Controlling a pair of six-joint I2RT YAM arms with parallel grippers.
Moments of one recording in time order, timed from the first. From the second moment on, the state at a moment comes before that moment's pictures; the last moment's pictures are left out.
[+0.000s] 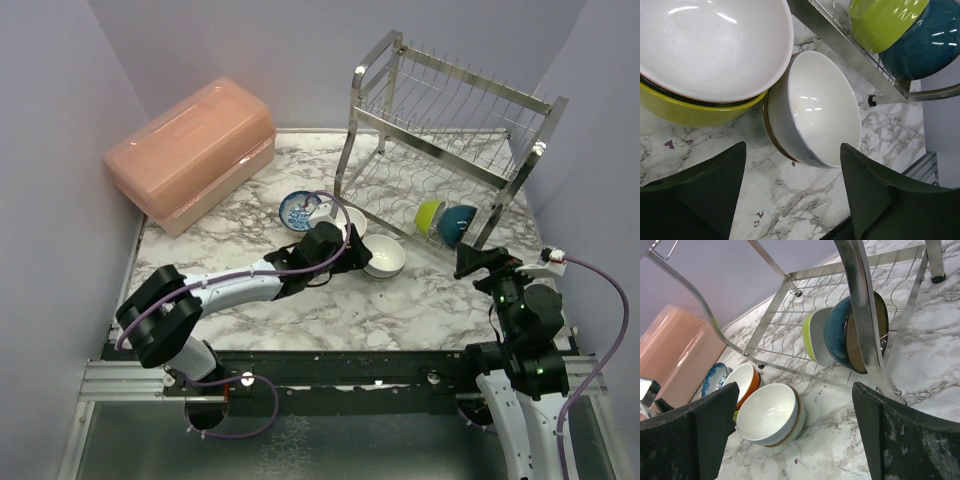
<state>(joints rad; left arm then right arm) -0.92 1.47 0.84 0.13 -0.17 -0.90 0.10 0.13 0.51 -0.46 0.12 0.59</state>
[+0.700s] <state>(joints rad) -0.92 1.60 0.91 0.09 -0.10 -0.93 0.10 0.13 0.51 -0.46 0.12 0.59</state>
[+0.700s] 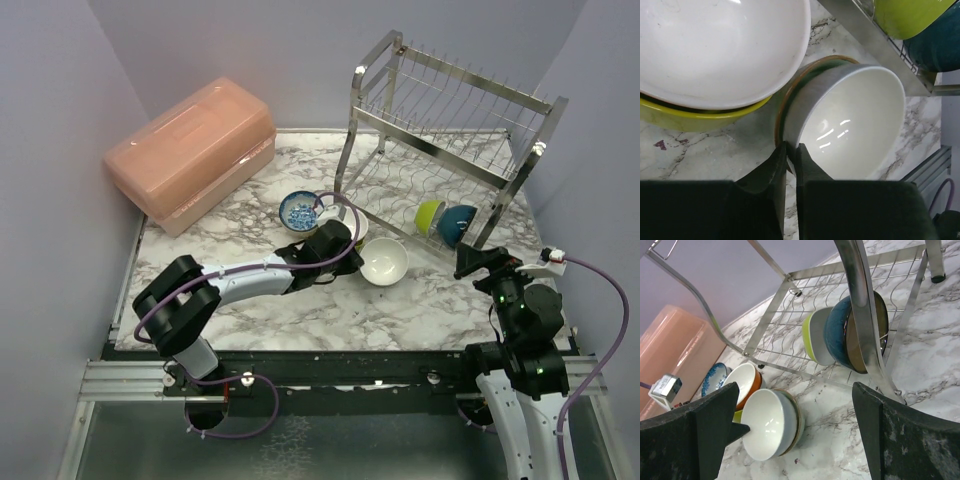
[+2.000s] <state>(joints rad) -0.96 1.42 0.94 0.06 -0.26 -0.59 0.10 0.28 0.50 -0.42 -0.28 0.72</state>
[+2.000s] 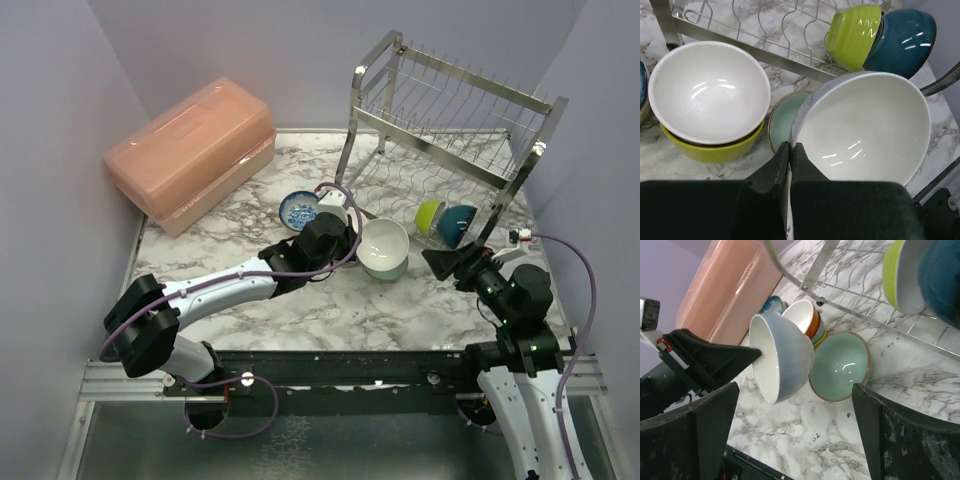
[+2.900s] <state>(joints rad) -1.07 1.51 1.04 0.09 -0.29 -0.53 0.10 0.46 0.47 -0.28 -0.43 0.71</state>
